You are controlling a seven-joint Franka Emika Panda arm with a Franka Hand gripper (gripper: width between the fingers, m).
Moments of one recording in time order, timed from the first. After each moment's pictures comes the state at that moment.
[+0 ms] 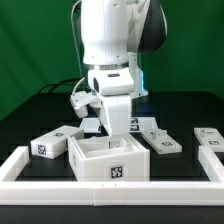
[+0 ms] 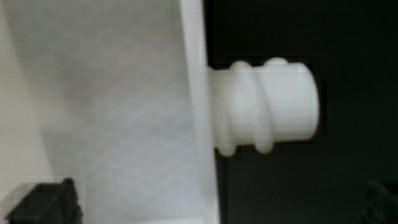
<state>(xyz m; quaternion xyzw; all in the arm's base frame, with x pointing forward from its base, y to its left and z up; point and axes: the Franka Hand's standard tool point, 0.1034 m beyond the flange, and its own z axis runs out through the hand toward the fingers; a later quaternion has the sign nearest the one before) 0.490 -0.045 0.026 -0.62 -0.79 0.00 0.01</state>
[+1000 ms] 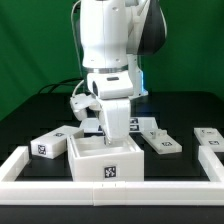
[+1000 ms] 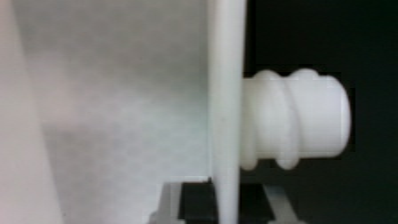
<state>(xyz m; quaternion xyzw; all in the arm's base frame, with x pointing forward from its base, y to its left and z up) 0.490 -0.046 0.024 -0.62 -0.78 0.00 0.01</state>
